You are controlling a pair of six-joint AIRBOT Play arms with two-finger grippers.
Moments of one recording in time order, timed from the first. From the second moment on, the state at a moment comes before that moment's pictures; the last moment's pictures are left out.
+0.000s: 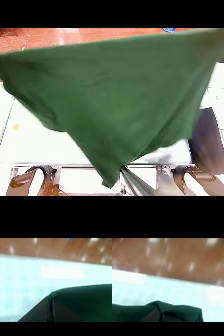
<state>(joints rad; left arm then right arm) 0.33 -0.56 1.13 0.88 -1.19 -1.38 -0.07 -0.92 1.67 -1.17 1.29 1.43</state>
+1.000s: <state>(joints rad) 0.31 -1.26 0.87 0.88 -0.93 -1.32 -0.26 -1.54 1.50 -0.98 1.45 1.41</state>
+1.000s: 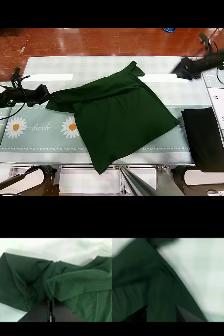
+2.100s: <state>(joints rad) 0.28 -1.27 0.87 0.88 -0.96 -1.32 0.01 -1.13 0.38 -0.72 1.04 1.36</state>
